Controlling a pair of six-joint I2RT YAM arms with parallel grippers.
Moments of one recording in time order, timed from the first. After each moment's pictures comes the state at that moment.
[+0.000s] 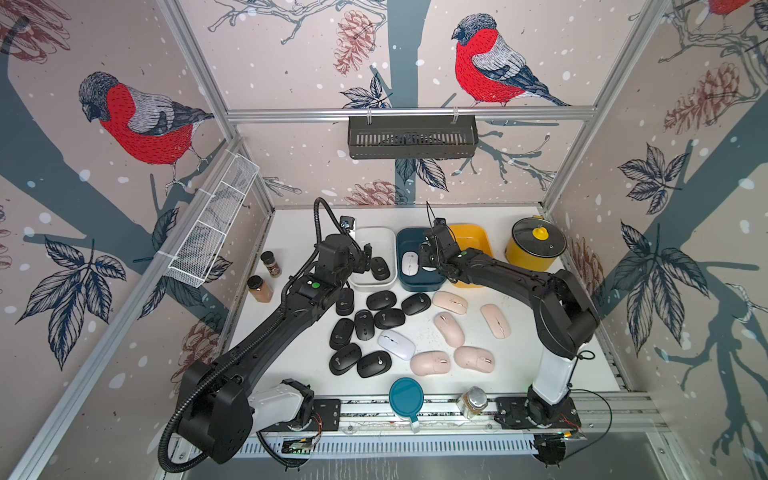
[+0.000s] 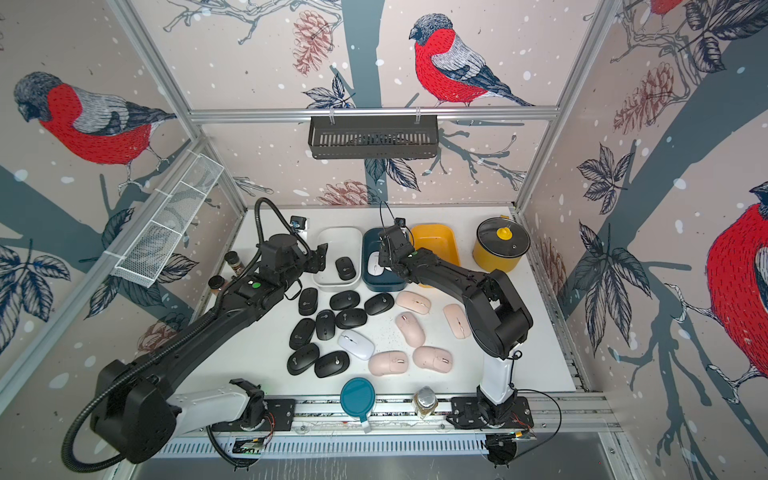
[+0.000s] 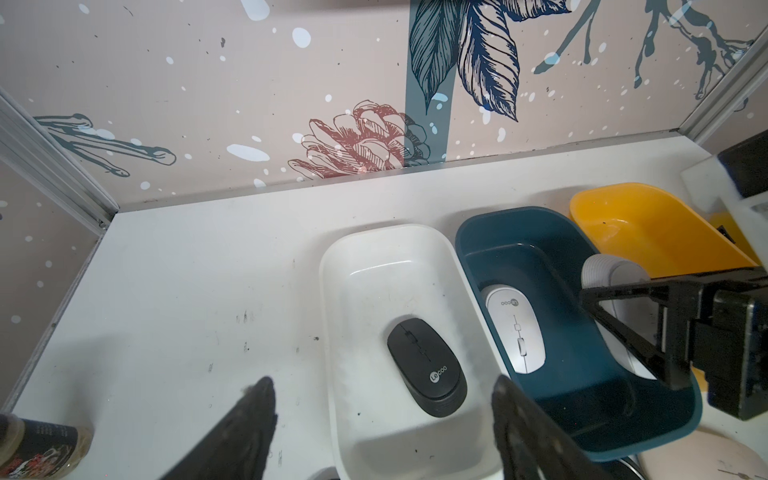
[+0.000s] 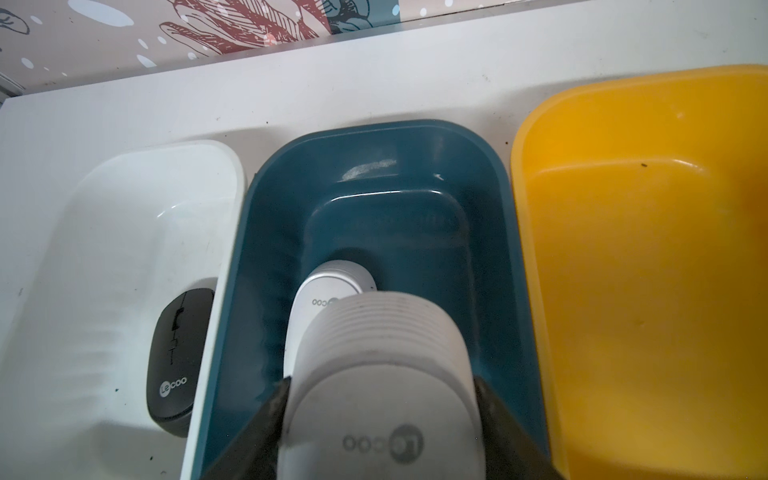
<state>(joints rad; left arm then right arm) -0.45 1.22 0.91 -0.13 -0.23 -0.11 0.66 1.85 1.30 -0.21 0.25 0.53</state>
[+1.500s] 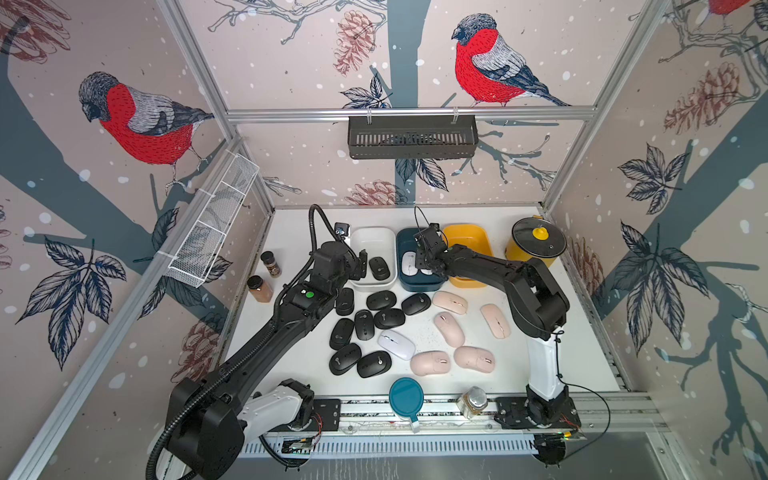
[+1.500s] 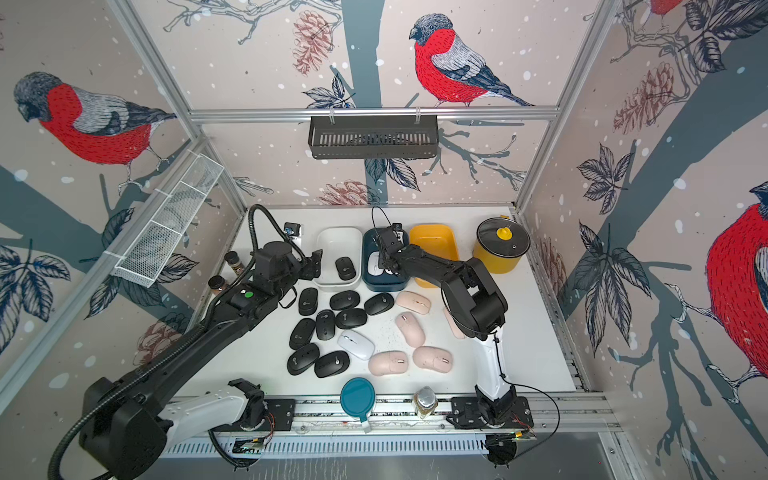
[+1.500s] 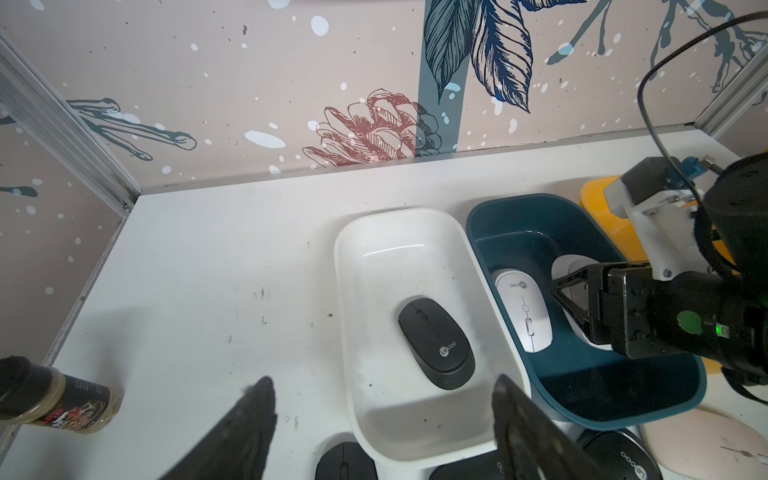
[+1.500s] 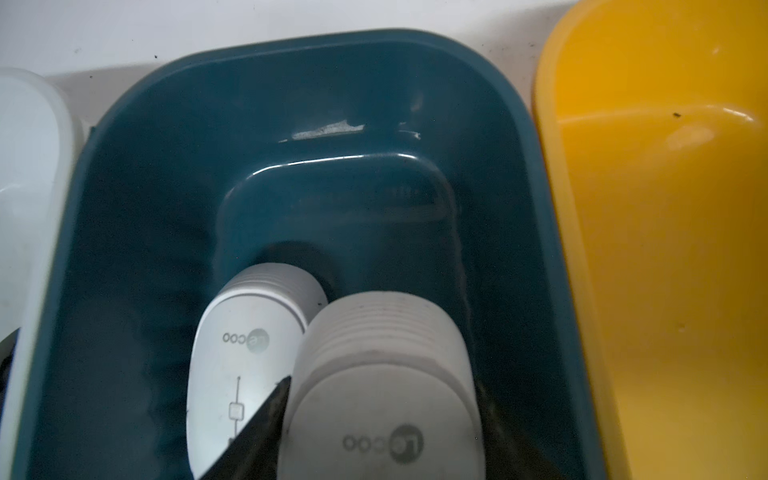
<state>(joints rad) -0.46 1.13 0.86 -0.18 -0.26 -0.12 0.64 2.06 1.45 -0.31 0.30 0.56</state>
